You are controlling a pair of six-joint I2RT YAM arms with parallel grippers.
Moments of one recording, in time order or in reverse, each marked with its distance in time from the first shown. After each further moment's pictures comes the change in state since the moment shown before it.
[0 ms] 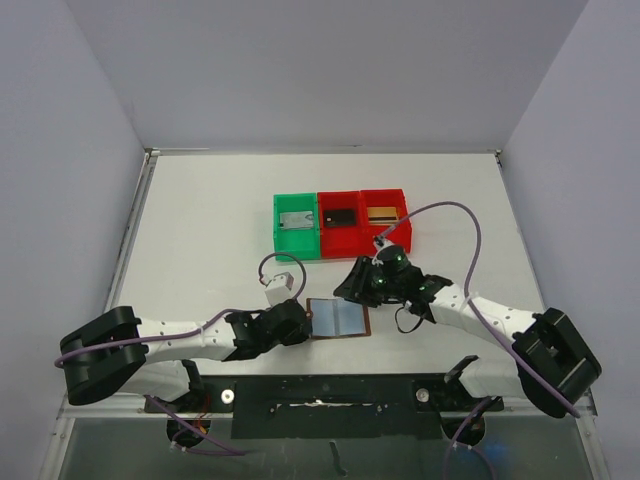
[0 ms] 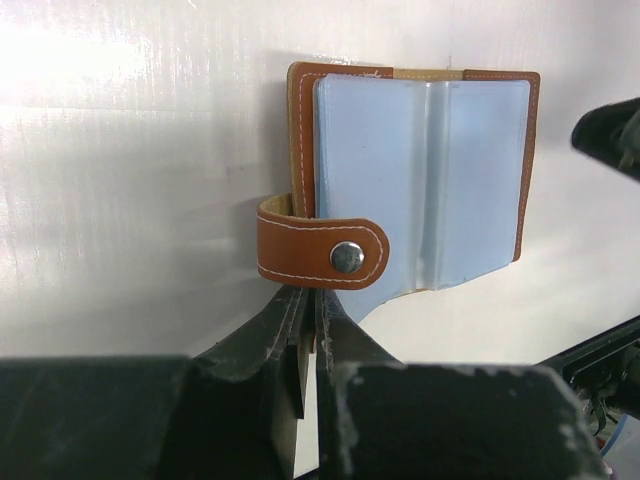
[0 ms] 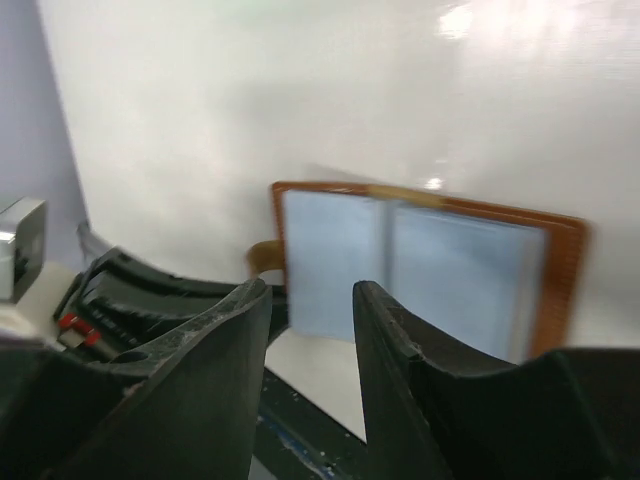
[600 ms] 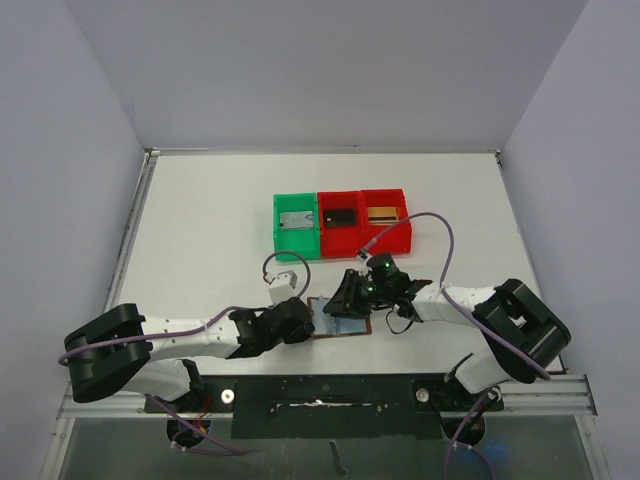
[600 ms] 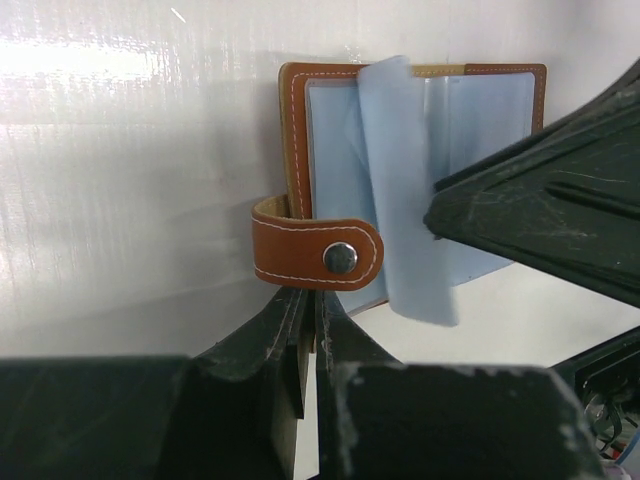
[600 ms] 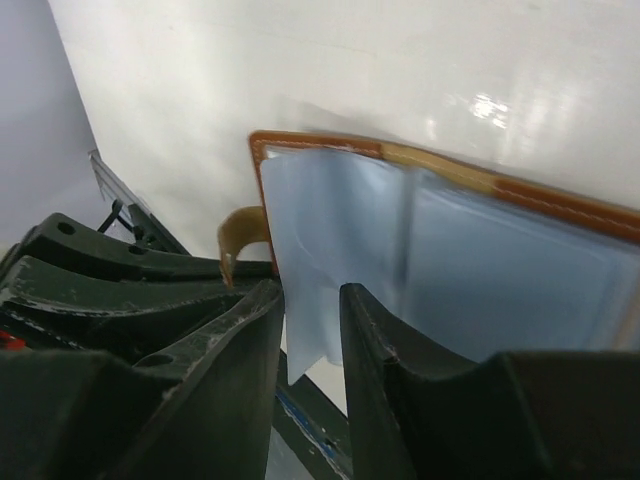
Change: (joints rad) left arm 0.000 0.029 0.035 -0.025 -0.004 0.031; right arm -0.014 0.167 -0.078 0.170 -0.163 0.035
